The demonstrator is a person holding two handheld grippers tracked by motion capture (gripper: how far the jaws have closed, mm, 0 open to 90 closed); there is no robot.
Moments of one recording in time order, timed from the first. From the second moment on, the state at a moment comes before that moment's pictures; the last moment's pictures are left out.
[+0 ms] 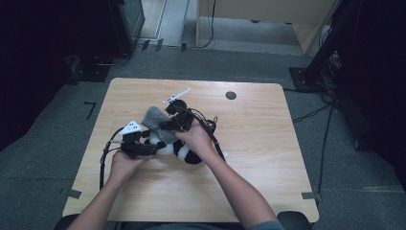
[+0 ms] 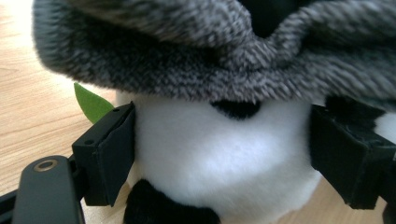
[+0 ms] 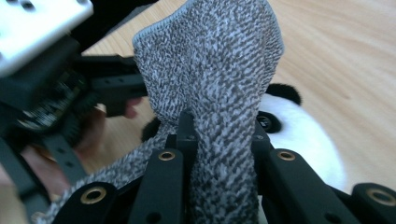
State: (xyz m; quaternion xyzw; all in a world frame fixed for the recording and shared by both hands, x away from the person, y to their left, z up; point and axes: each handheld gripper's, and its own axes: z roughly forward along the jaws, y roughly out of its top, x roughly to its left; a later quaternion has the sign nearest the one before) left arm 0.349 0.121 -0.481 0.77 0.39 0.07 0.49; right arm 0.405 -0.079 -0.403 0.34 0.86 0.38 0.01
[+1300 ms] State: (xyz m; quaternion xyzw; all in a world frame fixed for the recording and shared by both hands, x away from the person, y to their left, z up) left arm 0.347 0.108 -0.491 0.78 0.37 0.12 0.49; right arm 0.416 -0.111 -0.370 0.36 0.84 0.41 0.03
